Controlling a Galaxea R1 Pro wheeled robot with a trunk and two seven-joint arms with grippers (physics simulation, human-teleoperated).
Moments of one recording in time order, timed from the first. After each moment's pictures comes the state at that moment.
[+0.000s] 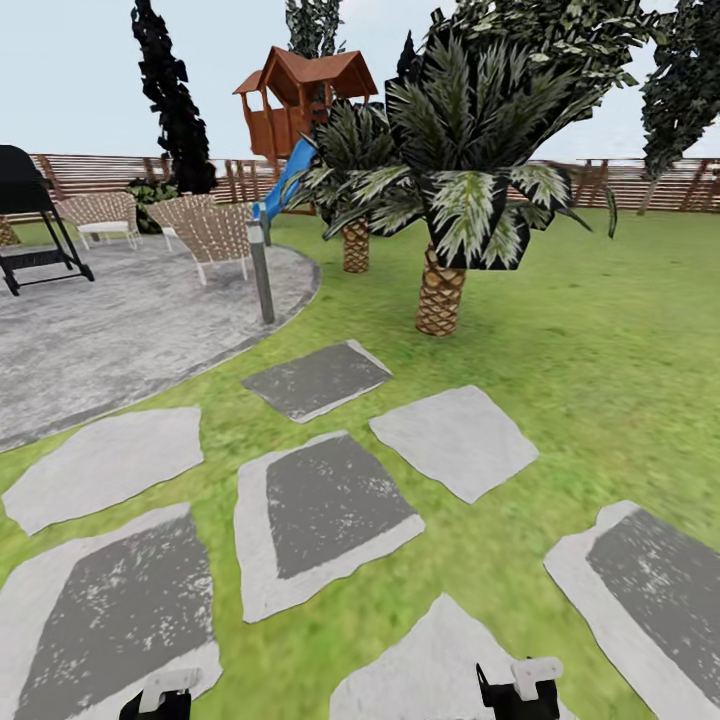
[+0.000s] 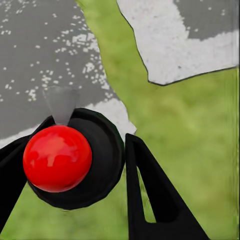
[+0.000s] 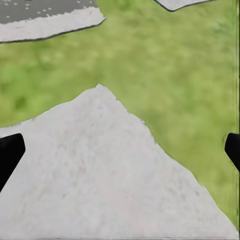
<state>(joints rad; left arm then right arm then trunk) -0.28 0.14 0.03 -0.34 0.09 -0.31 -0.01 -0.37 -0.06 -0.01 -0.15 0.12 -0.55 -0.03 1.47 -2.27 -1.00</state>
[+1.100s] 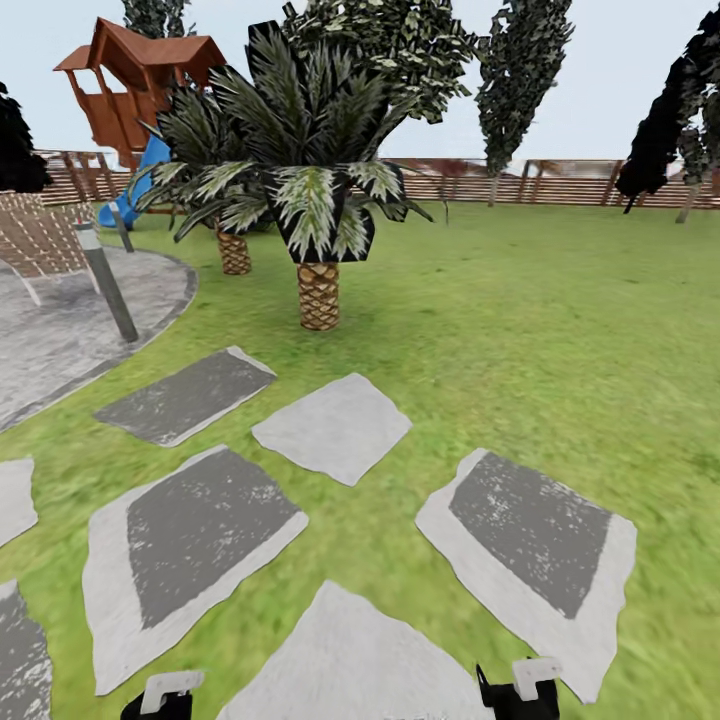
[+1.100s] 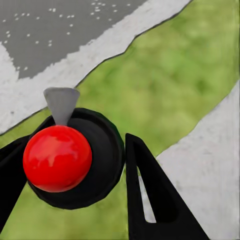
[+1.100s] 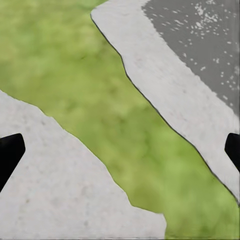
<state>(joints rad) -0.28 0.13 0.03 -0.34 0.09 -0.31 0.00 -0.37 -0.06 -0.01 -0.15 0.12 -0.55 -0.03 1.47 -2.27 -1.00</state>
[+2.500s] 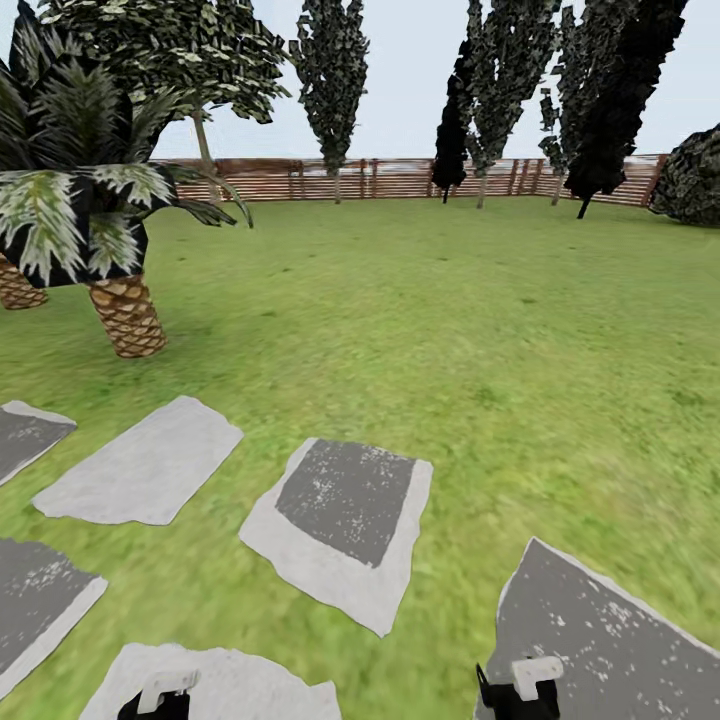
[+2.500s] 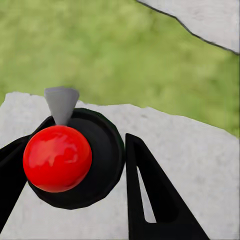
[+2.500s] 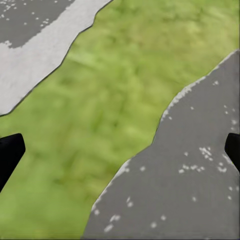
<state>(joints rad) -0.28 0.14 0.03 -0.34 0.09 -0.31 0.00 -0.37 -0.06 -0.01 -0.15 0.12 -0.55 -0.03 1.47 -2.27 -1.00</state>
